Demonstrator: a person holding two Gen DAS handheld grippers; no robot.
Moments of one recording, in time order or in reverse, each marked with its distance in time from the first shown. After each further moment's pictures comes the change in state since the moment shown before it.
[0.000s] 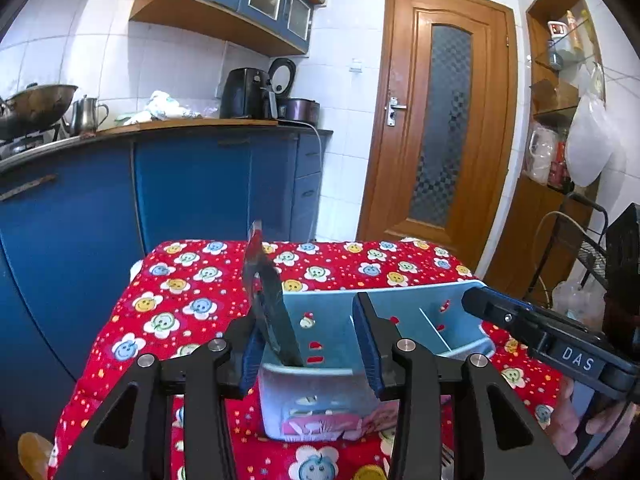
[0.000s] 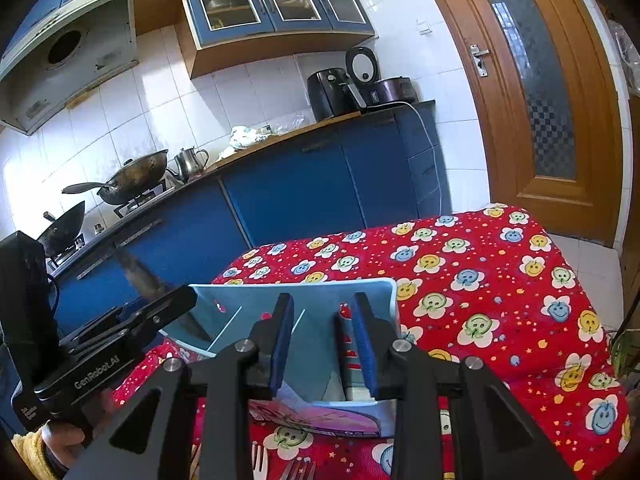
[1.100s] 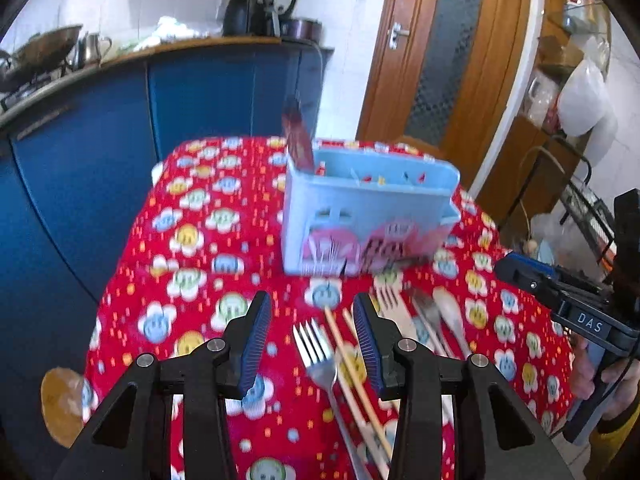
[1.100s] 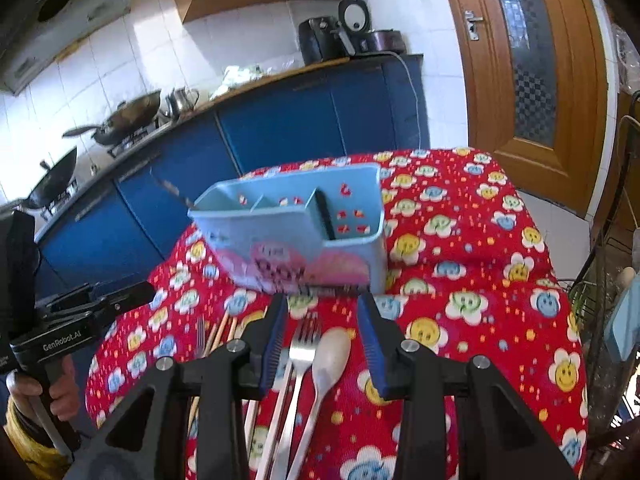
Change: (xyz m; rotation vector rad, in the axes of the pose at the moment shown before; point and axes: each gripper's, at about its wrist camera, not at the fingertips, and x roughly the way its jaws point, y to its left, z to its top) left arm -0.077 0.019 -0.043 -0.026 0.353 -0.014; right arm -0.070 0.029 -0.044 -0.043 0.263 -0.106
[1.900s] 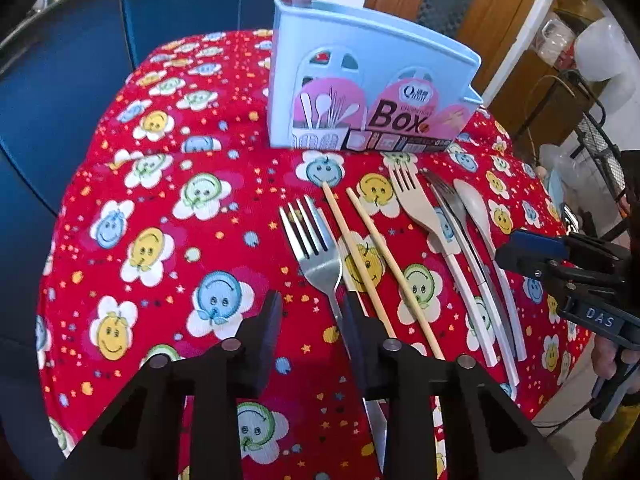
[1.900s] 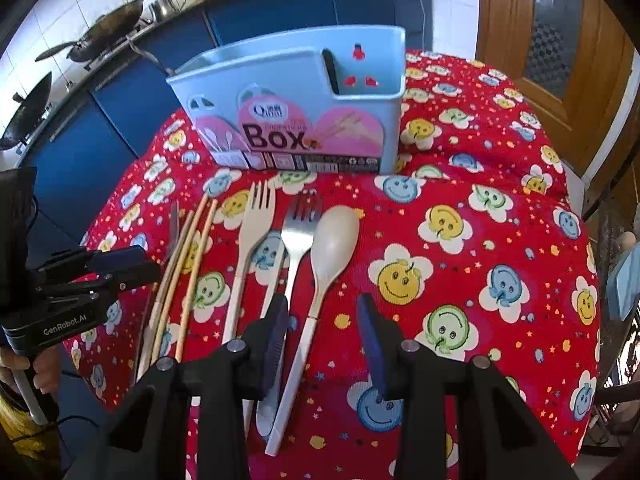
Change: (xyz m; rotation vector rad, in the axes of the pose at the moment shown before) left arm 0.050 0.000 -0.040 0.002 0.322 -0.036; right arm 0.039 0.010 -0.033 -0.036 0.362 -0.061
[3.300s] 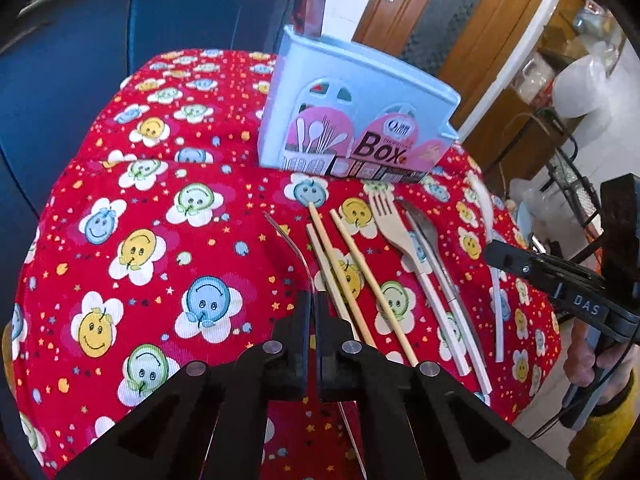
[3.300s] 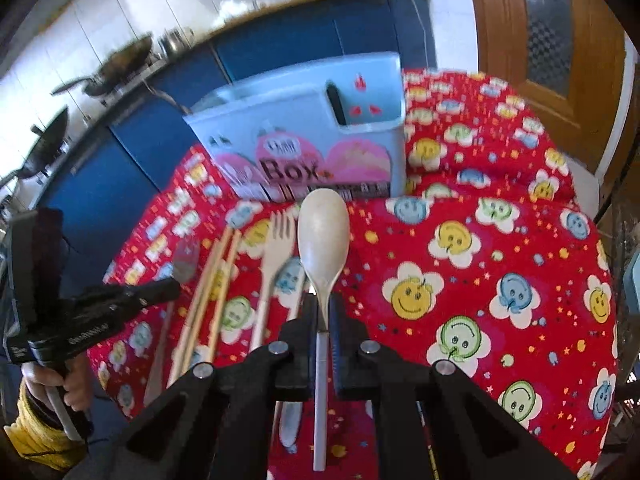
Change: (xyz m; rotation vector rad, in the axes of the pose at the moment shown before) left arm -0.017 0.014 -0.013 -0.052 -0.144 -0.124; right arm -0.028 -0.003 -0.008 0.060 -0.196 0.113
